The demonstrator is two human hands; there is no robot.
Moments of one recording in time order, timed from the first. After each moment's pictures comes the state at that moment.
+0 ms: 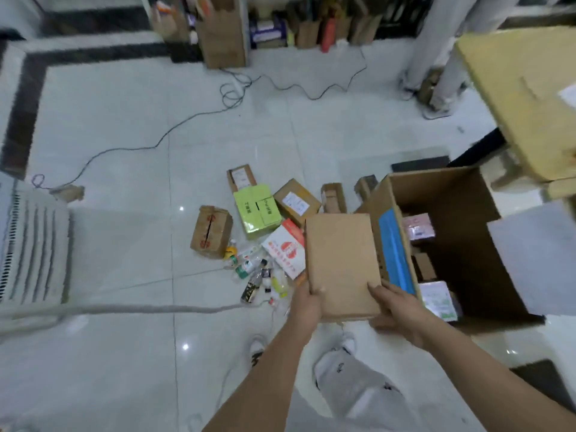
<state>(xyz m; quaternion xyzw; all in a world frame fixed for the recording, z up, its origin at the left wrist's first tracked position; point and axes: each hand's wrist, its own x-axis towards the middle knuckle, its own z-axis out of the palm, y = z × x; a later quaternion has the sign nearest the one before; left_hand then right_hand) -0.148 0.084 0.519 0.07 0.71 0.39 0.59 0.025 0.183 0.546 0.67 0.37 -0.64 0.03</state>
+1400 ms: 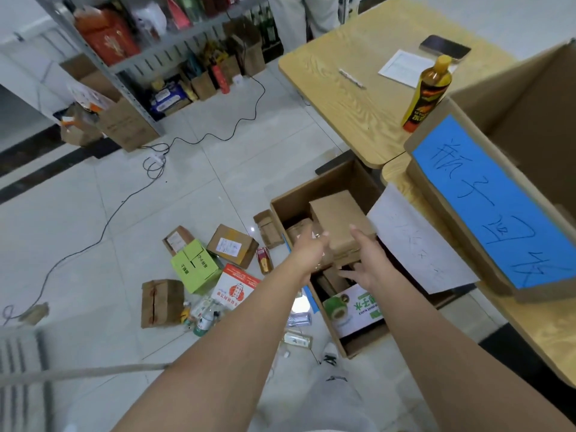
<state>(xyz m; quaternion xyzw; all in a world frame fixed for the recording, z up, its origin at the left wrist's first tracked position) 0.138 0.402 0.626 0.25 0.71 0.27 0.60 0.266 0.423 0.570 0.59 0.08 -0.75 -0.29</state>
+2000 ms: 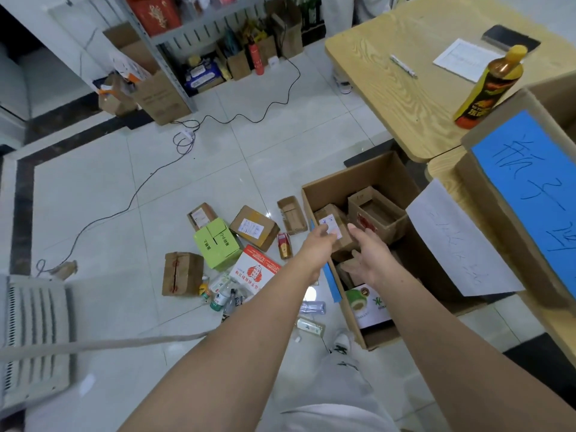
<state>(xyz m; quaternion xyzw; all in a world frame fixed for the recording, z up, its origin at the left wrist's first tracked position) 0.086 0.366 0.621 0.18 0.71 0.28 0.62 0.202 0.399 0.567 0.58 0.16 -0.76 -0.23</state>
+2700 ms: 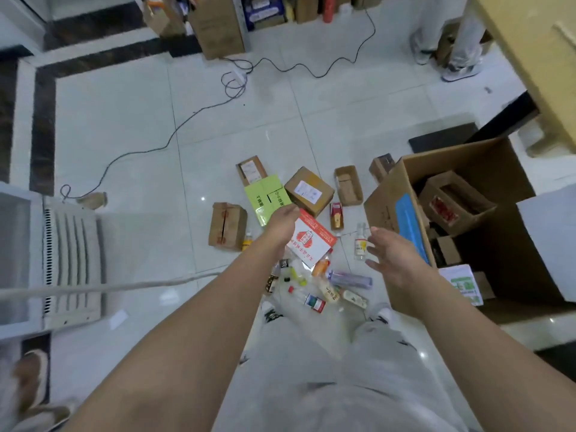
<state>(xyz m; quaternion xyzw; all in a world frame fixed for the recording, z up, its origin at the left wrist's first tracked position) -0.266 0.201 0.573 0.08 0.74 0.36 0.56 -0.047 0.266 0.537 0.65 0.27 -0.70 -0.13</state>
